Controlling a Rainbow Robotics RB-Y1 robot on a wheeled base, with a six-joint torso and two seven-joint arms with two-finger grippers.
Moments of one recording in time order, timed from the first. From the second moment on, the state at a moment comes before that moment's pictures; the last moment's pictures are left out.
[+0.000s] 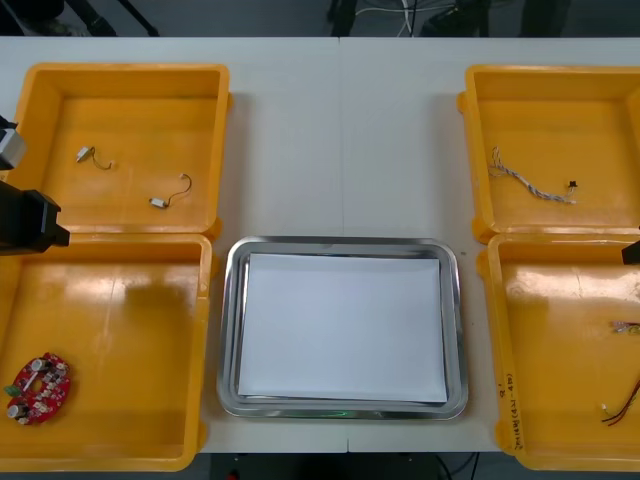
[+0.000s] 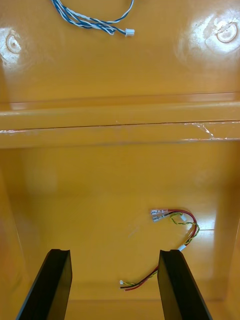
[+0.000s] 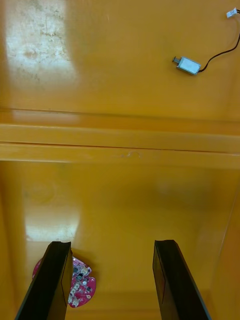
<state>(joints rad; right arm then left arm) -0.25 -0.76 -0.34 -2.00 -0.84 1.92 1.37 -0.32 0.74 0.23 -2.06 0.80 1.91 -1.24</state>
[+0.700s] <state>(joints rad) -0.25 -0.76 -0.34 -2.00 -0.84 1.92 1.37 -0.32 0.74 0.23 -2.06 0.80 1.91 -1.24</state>
